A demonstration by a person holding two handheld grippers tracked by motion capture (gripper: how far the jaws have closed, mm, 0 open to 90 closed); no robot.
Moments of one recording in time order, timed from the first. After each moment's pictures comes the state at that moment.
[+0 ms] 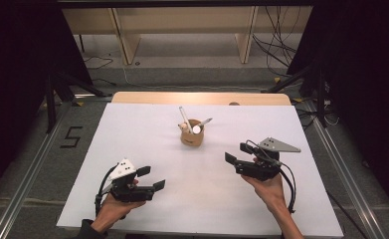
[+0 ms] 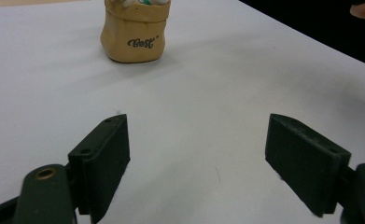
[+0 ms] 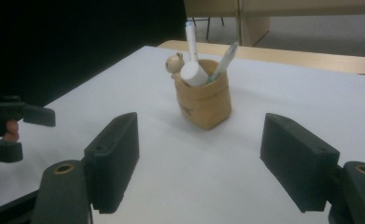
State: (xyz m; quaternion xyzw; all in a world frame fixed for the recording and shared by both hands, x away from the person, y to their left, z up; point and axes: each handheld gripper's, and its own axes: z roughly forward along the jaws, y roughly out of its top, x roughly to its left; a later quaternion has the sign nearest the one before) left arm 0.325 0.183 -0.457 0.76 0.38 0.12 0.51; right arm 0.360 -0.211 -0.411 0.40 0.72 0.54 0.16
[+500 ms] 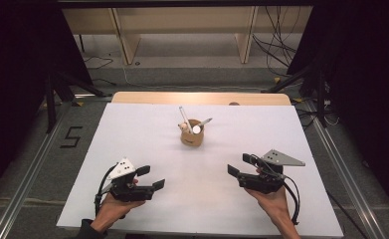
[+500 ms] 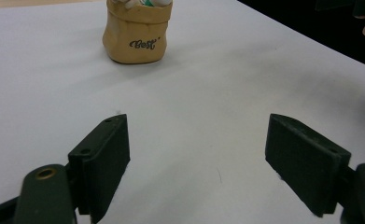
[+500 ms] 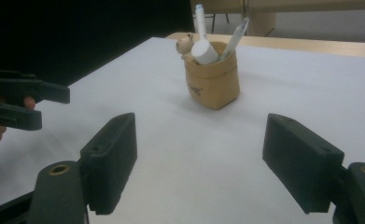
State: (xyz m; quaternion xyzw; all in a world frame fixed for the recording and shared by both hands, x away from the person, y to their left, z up) left arm 0.326 0.185 -0.456 0.76 0.38 0.12 0.52; right arm 0.335 -0.218 -0.425 0.40 0.72 0.54 0.15
